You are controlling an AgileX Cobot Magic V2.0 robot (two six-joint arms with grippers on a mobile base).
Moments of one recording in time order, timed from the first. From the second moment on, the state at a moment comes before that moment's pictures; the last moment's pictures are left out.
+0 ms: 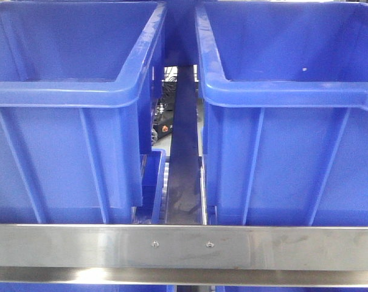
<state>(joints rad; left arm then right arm) -0.11 0.23 -0.22 -0.47 -0.06 0.40 0.11 0.23 -0.24 0.02 0.00 0.07</state>
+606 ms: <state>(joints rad) -0.11 0.23 -0.21 -0.47 -0.04 0.40 0.11 0.23 -0.24 0.02 -0.01 0.07</state>
